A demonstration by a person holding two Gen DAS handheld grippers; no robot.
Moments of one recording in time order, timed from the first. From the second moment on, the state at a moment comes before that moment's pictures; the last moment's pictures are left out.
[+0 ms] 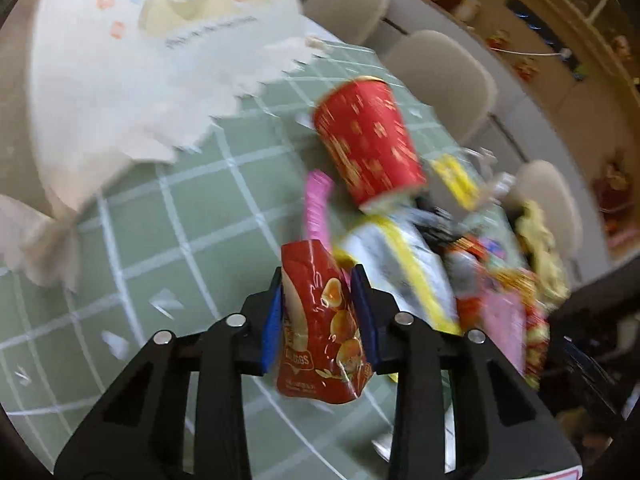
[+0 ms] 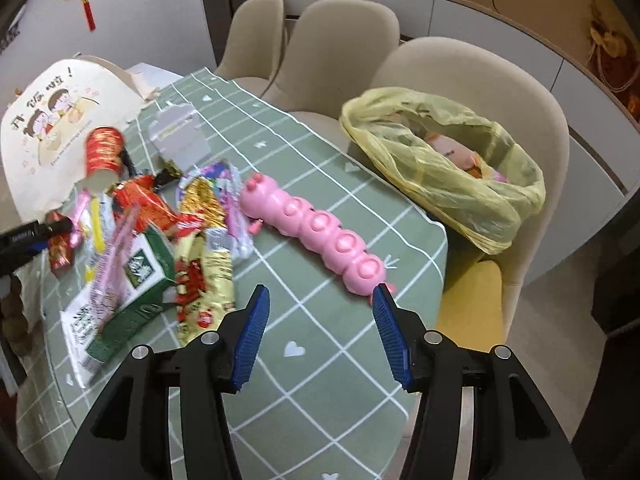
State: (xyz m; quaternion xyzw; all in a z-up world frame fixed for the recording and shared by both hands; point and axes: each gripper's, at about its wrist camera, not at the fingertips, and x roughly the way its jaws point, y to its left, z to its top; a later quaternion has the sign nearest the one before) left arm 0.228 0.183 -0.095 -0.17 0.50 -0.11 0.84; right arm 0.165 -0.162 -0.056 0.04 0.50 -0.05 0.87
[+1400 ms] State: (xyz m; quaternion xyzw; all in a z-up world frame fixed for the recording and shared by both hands) left arm 0.218 0.185 -0.075 -0.09 0.49 -0.13 0.86; right arm 0.196 -0.153 -0.041 0.07 0.48 -0.04 0.87
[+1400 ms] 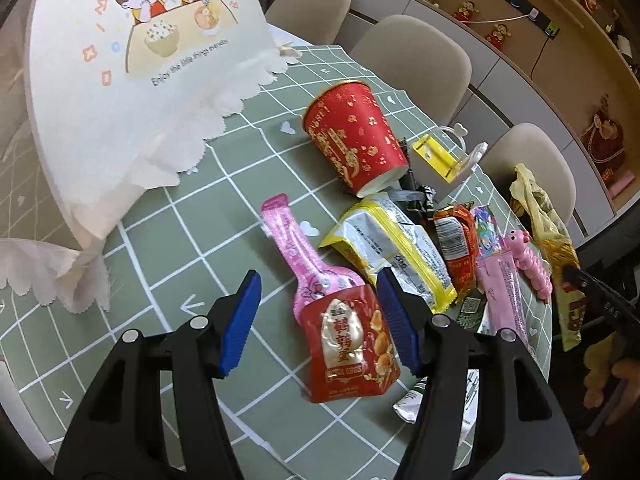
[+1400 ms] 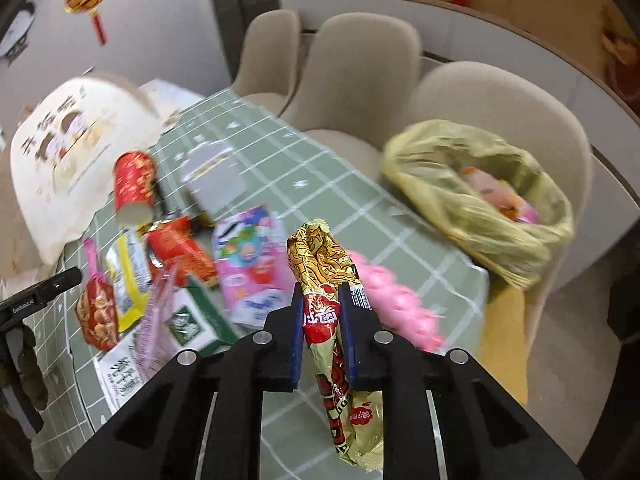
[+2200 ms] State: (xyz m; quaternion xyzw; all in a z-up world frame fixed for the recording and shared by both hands) left arm 0.199 0.156 -0.095 -0.03 0.52 -0.19 0.83; right arm 0.156 -0.188 -0.052 0.11 0.48 -0.08 0.87
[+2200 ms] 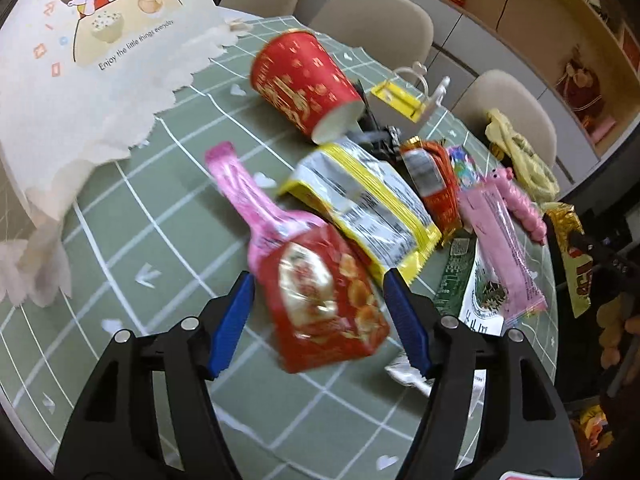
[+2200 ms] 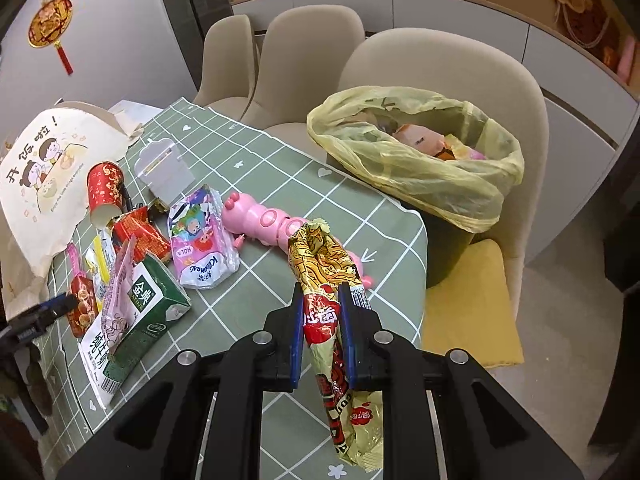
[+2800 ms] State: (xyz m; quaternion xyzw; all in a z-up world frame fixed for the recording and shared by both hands) left arm 0.169 0.102 0.008 -0.03 0.46 -0.17 0.87; right arm 0.134 -0.219 -0.005 0.12 0.41 -0.02 0.90
